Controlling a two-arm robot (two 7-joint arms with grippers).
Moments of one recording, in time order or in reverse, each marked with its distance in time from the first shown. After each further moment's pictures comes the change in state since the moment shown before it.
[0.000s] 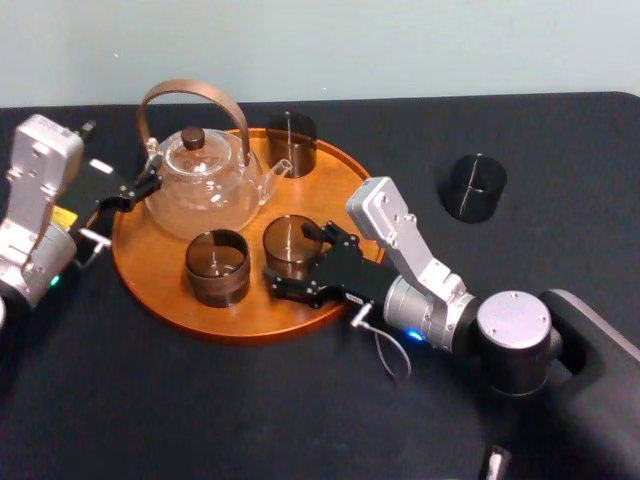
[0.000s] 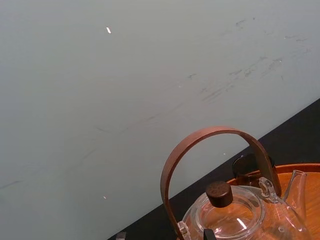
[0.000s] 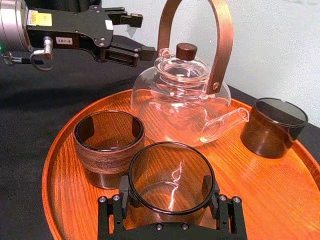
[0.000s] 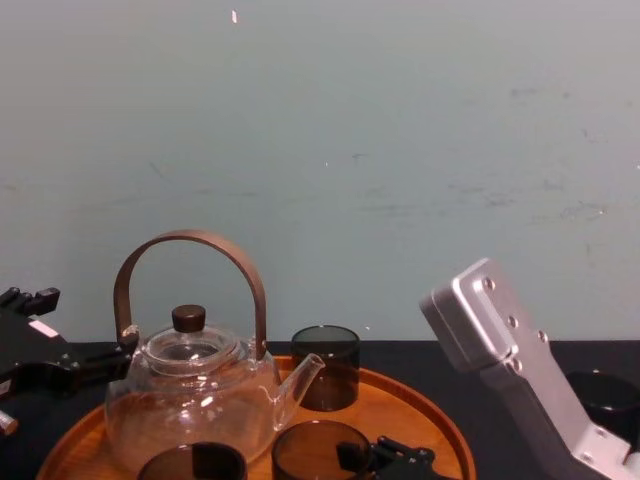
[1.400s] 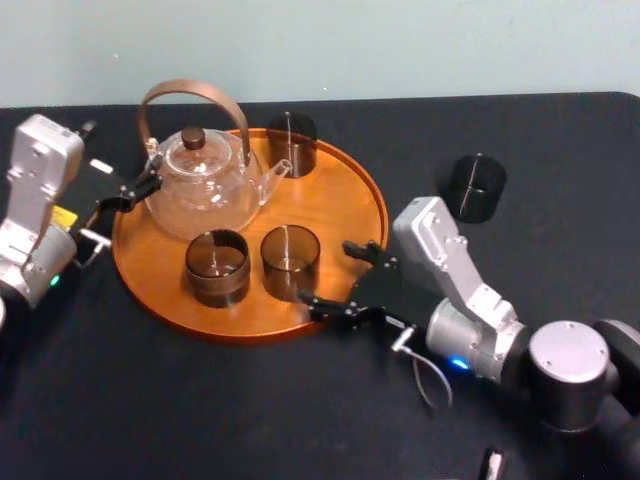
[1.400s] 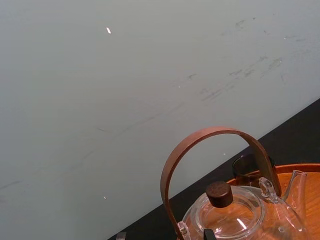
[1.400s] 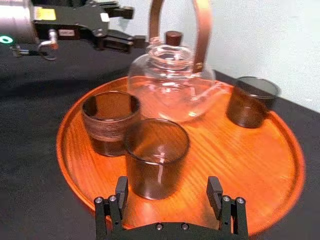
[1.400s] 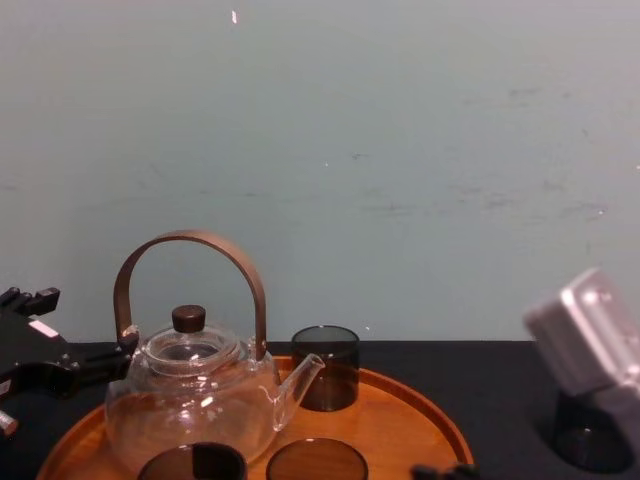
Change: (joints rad) left arm 0.000 0.000 0.000 0.000 0.000 0.000 0.000; right arm -0.137 0.104 0.048 -0.181 0.048 0.057 -0.024
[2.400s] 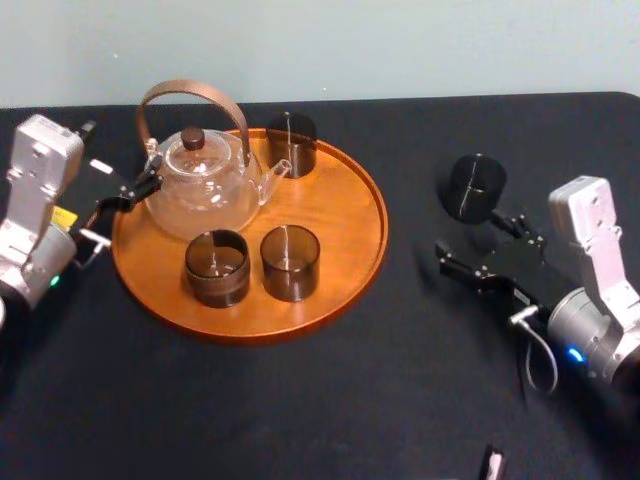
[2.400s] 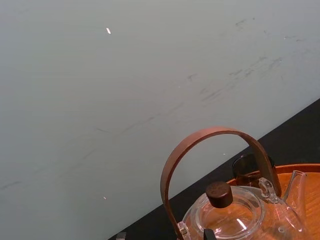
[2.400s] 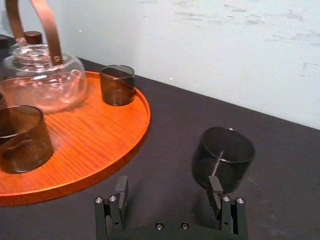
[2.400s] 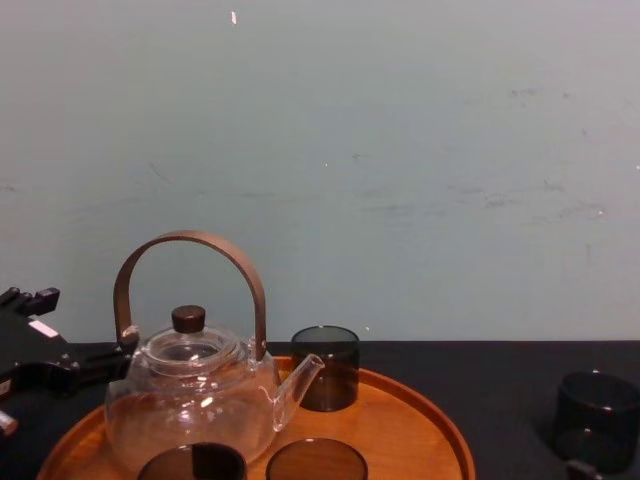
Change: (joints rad) left arm 0.000 0.000 0.000 0.000 0.000 0.000 0.000; right arm -0.188 0.053 0.280 -0.129 0.025 -0.001 -0.153
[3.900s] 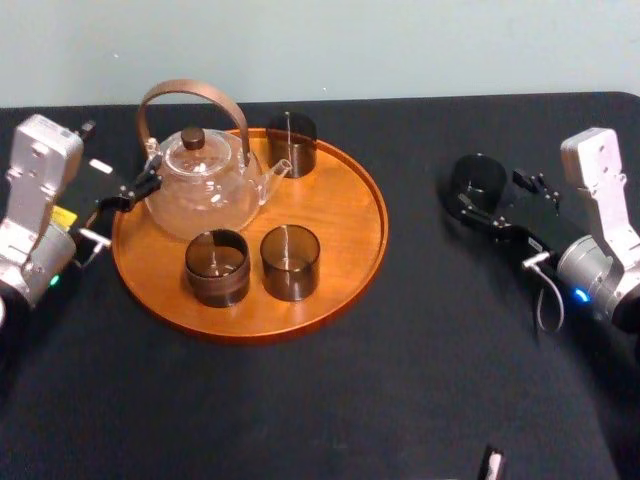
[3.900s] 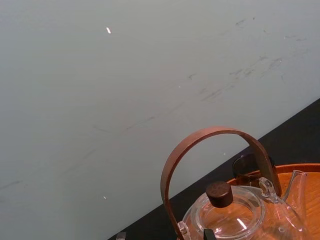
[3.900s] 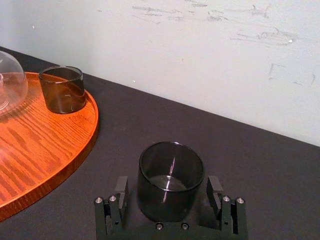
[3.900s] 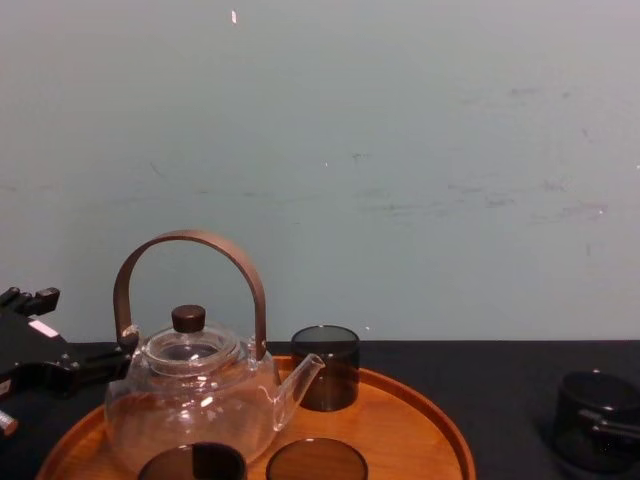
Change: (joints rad) left arm 0.000 0.000 0.000 0.000 0.000 0.000 0.000; right arm 0.227 -0.047 0.034 0.282 -0.034 -0.046 0.057
